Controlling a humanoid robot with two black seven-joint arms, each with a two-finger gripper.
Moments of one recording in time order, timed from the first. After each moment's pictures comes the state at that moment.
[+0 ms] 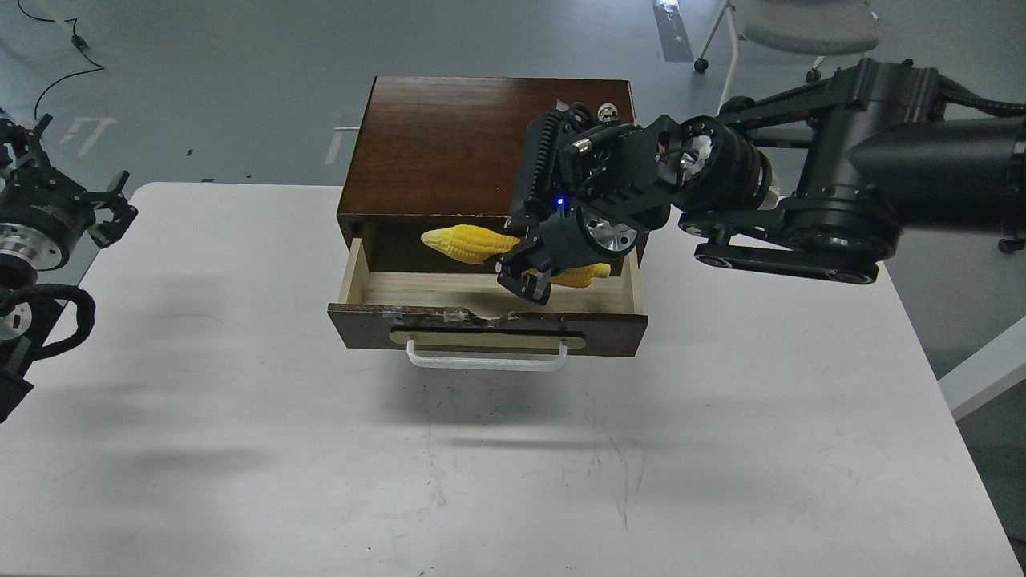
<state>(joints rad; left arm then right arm) -0.80 0.52 -0.59 -0.25 -0.30 -0.49 -0.25 1.74 -0.20 -0.47 1.24 -1.64 0.19 0.23</state>
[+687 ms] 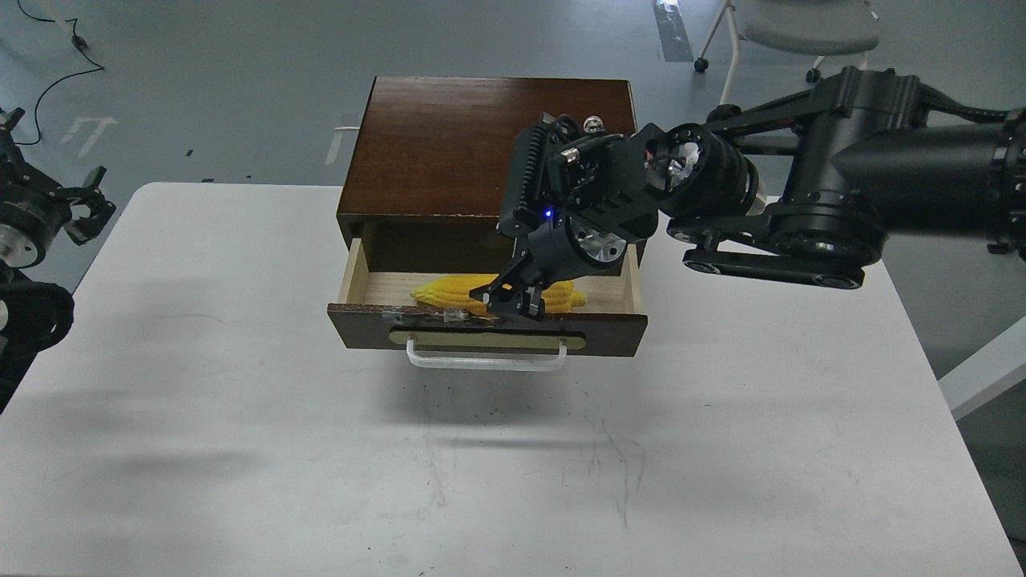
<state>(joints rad) -0.80 0.54 -0.59 -0.25 -0.30 -0.49 -0.25 1.74 -0.20 -0.41 1.23 -1.63 0.18 0.32</state>
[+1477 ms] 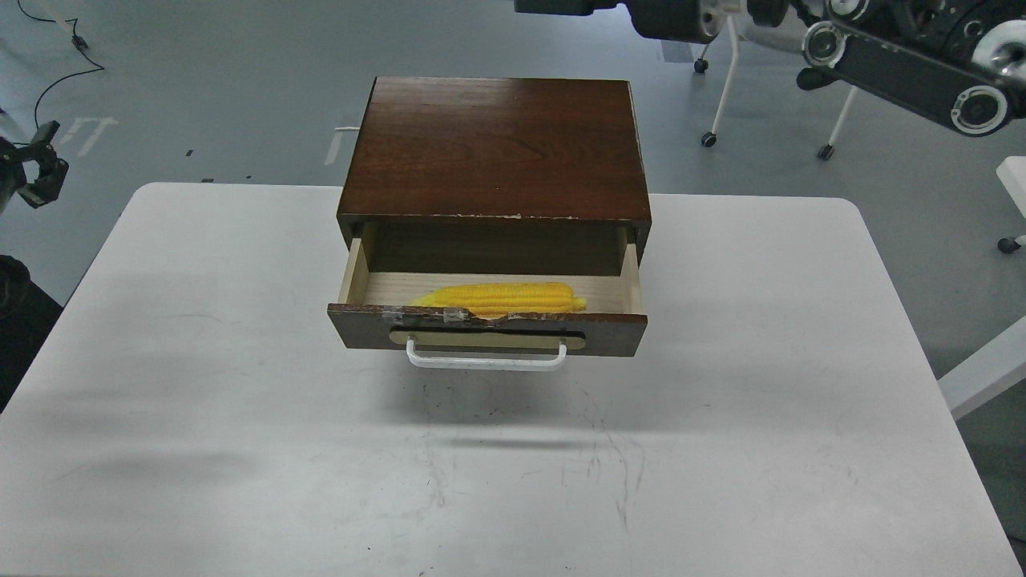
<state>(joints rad) -0.99 0.64 -0.58 -0.26 -0.07 -0.49 -0.24 1.60 -0.60 -0.09 1.02 -0.84 0.19 0.34</state>
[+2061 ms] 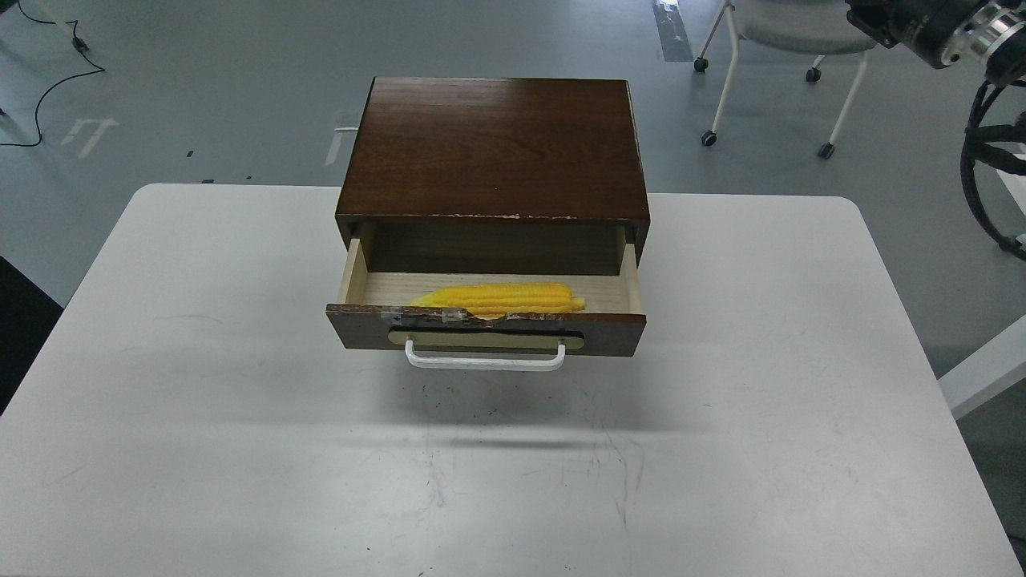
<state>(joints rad) -1.22 0.85 -0.59 -1.13 0.75 -0.49 -0.24 1.20 -0.66 0.26 0.69 0.00 0.17 0.36</state>
